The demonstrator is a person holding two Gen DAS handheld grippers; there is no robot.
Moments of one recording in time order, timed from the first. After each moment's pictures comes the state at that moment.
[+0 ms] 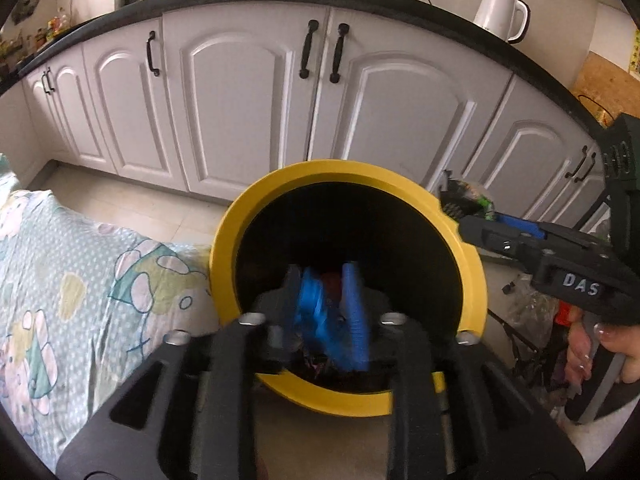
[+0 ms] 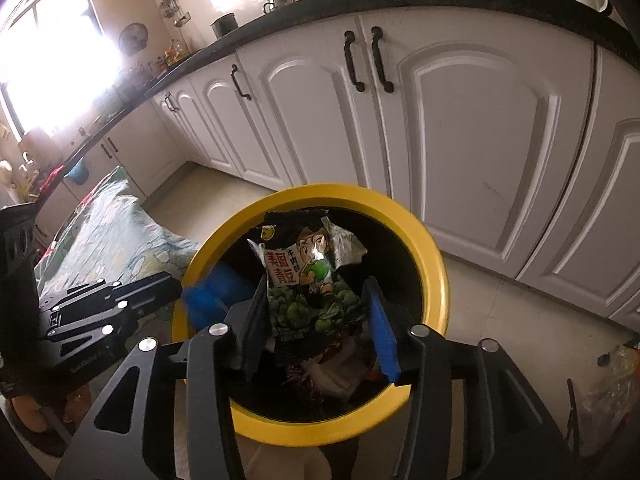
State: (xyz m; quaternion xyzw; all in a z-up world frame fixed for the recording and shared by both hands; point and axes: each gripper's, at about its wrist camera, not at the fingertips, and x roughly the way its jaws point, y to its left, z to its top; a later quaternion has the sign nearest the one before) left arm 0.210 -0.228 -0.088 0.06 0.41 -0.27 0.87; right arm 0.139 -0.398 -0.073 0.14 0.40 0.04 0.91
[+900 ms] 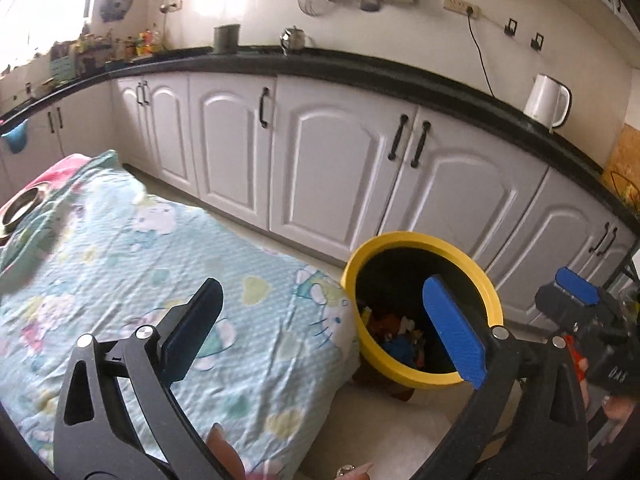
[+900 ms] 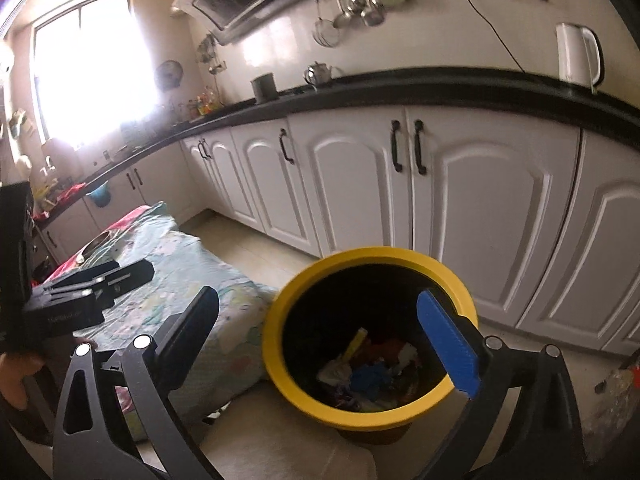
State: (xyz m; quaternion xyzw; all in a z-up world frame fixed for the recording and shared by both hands) left arm 0.158 -0.108 0.000 0.00 0.33 -0.16 0.93; right arm 0.068 -0.317 0.001 0.11 0.28 0.04 0.95
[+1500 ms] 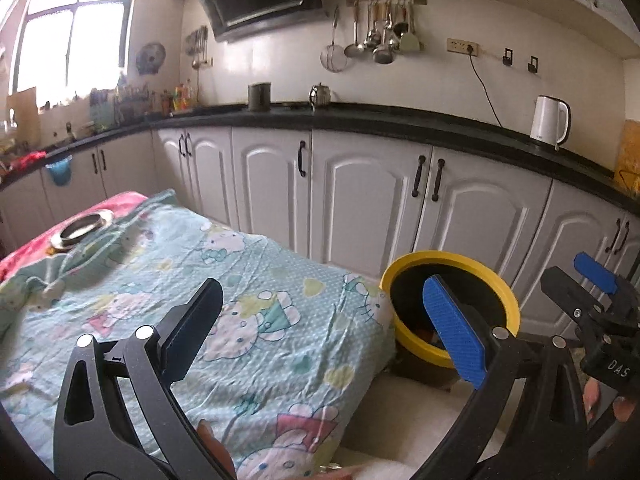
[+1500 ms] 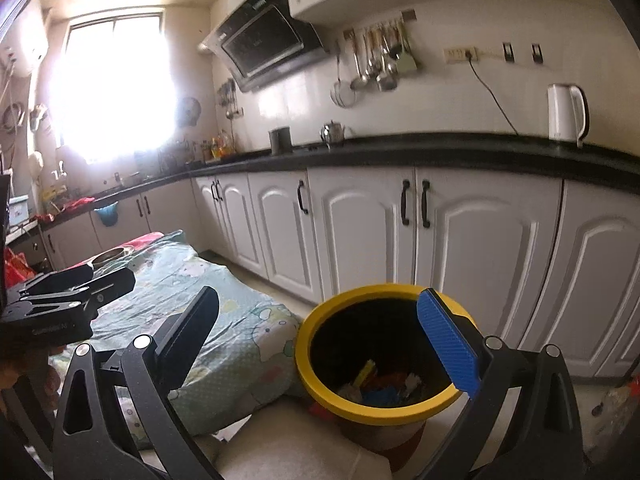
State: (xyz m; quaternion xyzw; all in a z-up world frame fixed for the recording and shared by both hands) left arm 0.065 -0.066 0.008 0.02 0.22 -0.11 0.97; right arm 0.002 -0.263 0.002 0.06 0.16 0.02 0.99
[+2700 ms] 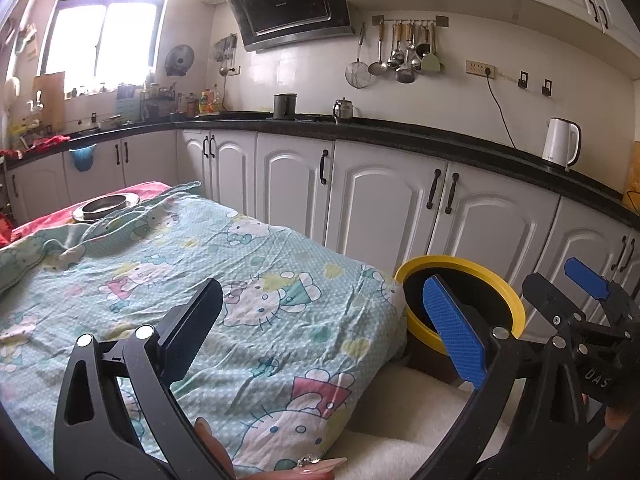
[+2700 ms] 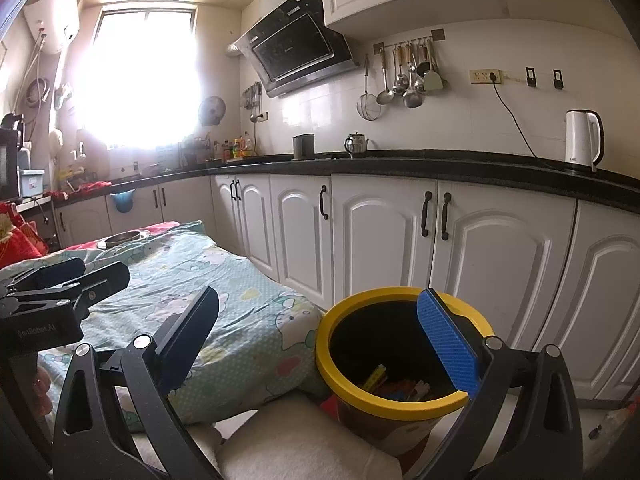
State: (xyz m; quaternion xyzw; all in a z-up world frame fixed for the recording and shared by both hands) left arm 0.027 -0.044 -0.013 -0.02 0.20 -0.08 0.98; right arm -0.013 -0.233 -0.018 0.03 0.13 0.05 0.99
